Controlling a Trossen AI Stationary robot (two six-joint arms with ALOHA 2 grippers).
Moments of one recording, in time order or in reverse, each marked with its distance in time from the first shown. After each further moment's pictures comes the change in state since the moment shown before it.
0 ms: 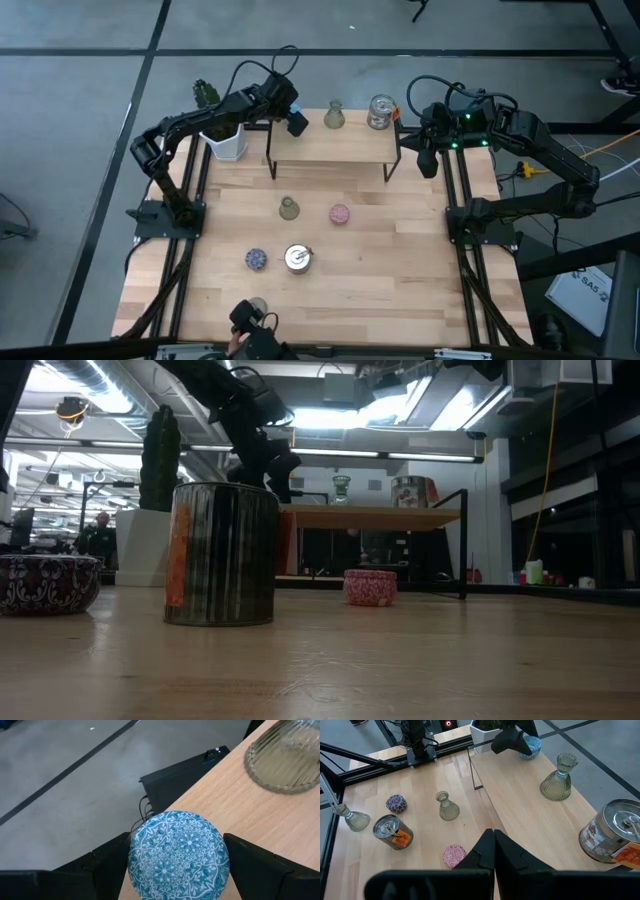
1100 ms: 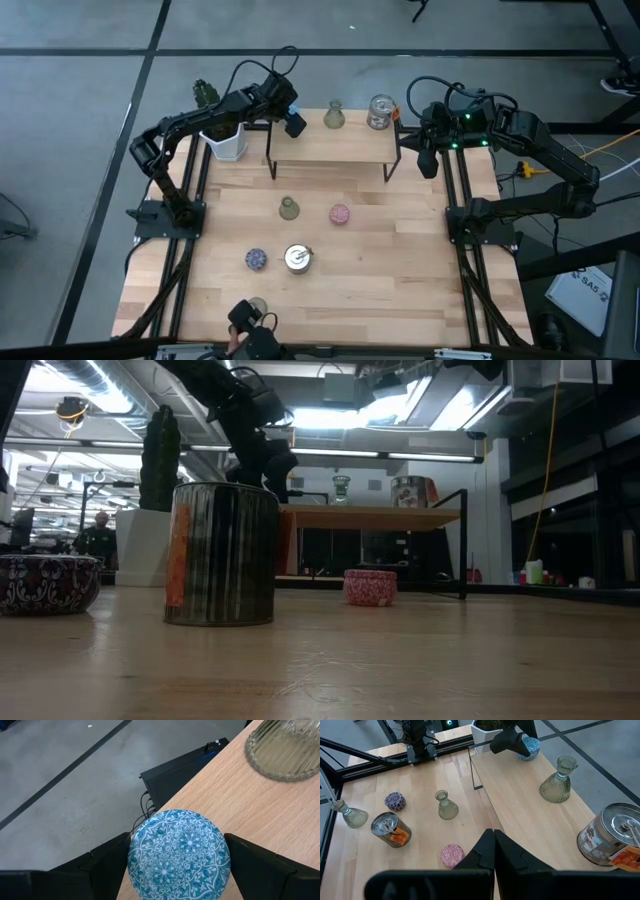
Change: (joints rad) left arm 0.006 -0.002 0.002 -0.035 0.007 0.037; right arm 0.000 0.000 0.000 0.000 -0.001 -0.030
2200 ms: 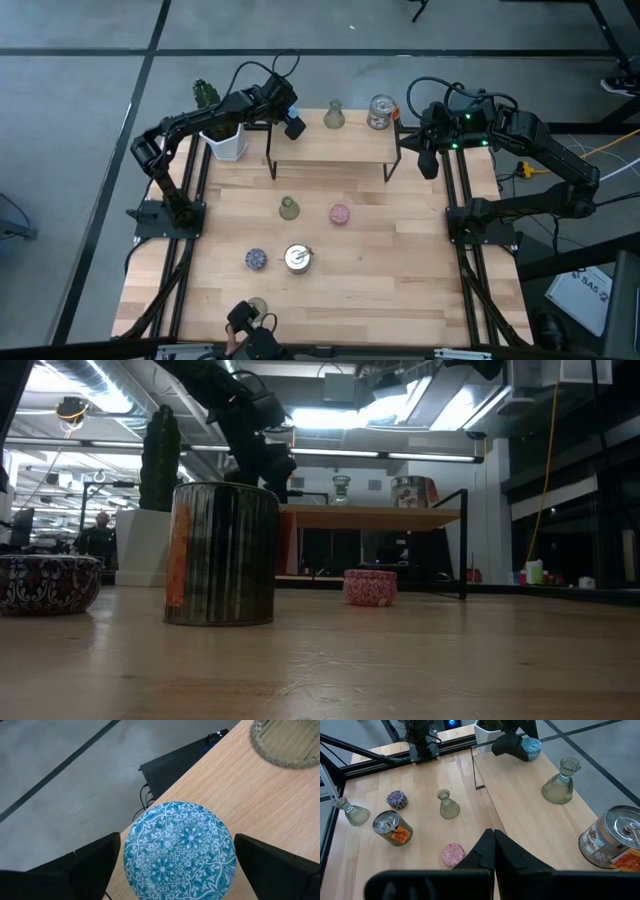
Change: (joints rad) left arm 0.000 0.004 -0.004 -0.019 0.000 -0.008; right arm 0.000 0.000 0.000 0.000 -0.012 -0.015
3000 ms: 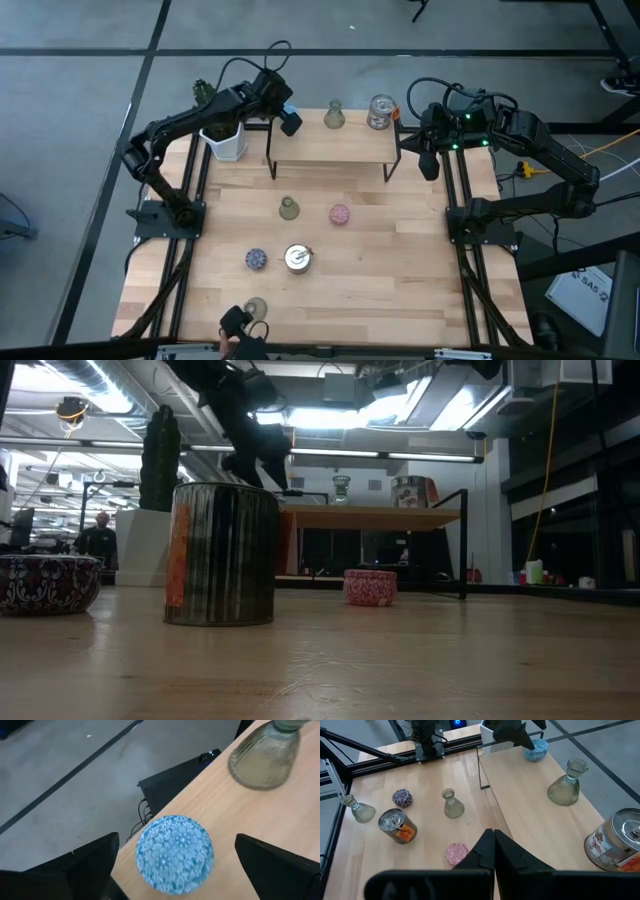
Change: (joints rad) left arm -0.003 -0.095 0.003 -0.014 0.022 0.008; right arm 0.000 0.000 0.000 0.000 -0.026 -0.013
